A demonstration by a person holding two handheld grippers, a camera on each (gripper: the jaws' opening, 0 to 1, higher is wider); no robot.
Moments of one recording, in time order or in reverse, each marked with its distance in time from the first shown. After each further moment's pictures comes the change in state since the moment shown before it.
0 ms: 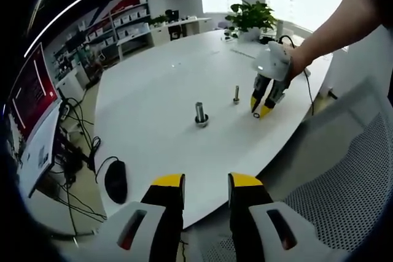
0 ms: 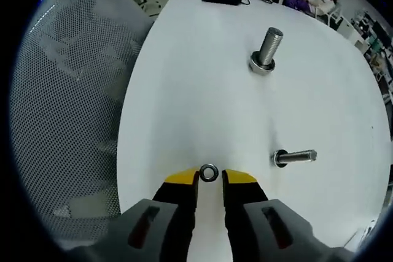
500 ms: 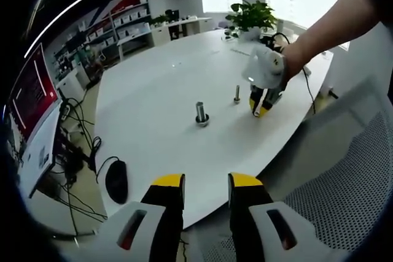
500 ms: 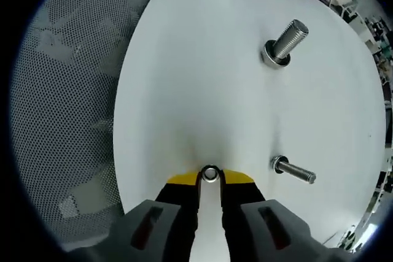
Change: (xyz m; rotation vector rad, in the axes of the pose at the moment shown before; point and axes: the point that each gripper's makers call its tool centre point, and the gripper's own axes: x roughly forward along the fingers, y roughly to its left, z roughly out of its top) left arm 0.000 0.000 0.000 0.005 0.003 0.003; right arm 0.004 0.000 0.001 -0.031 0.234 -0.035
